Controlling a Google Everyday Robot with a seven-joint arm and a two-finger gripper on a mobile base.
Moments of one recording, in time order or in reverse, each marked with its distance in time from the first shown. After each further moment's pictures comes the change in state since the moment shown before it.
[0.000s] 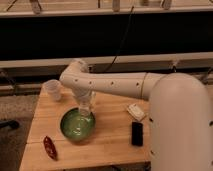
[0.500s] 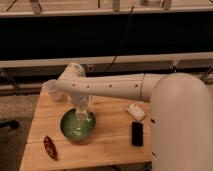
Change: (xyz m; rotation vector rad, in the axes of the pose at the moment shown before) arm -0.023 -0.004 -0.001 0.014 -0.004 -0.058
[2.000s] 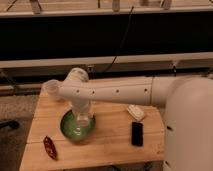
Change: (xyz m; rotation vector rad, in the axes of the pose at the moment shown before) arm -0.035 0.007 -0.009 0.051 -0.016 -0.119
